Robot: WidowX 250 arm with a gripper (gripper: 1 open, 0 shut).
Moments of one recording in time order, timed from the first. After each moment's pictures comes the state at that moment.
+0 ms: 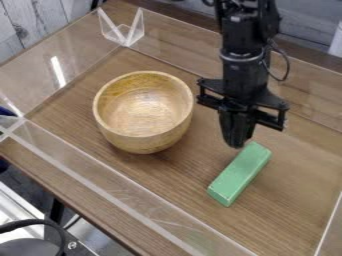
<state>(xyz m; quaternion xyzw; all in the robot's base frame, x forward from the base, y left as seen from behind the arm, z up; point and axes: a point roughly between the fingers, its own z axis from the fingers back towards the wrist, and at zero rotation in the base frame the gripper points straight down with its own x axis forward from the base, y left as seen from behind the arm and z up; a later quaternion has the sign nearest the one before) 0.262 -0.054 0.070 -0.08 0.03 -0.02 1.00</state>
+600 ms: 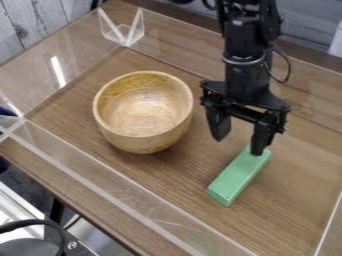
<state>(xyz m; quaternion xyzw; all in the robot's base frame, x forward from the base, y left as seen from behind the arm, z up) 0.266 -0.055 0.061 -0.08 0.03 -0.02 1.00</state>
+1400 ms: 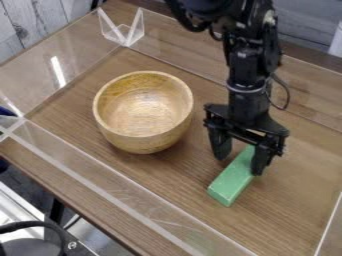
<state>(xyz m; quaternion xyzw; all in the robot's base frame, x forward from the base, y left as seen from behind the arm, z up) 0.267 -0.061 0.027 -0.07 0.04 -0.02 1.00</state>
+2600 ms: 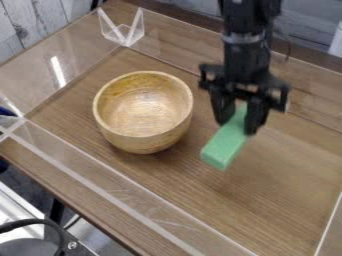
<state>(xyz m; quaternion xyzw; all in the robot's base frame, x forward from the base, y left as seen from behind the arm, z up) 0.274 -0.041 0.097 -0.08 0.01 0.00 1.00</state>
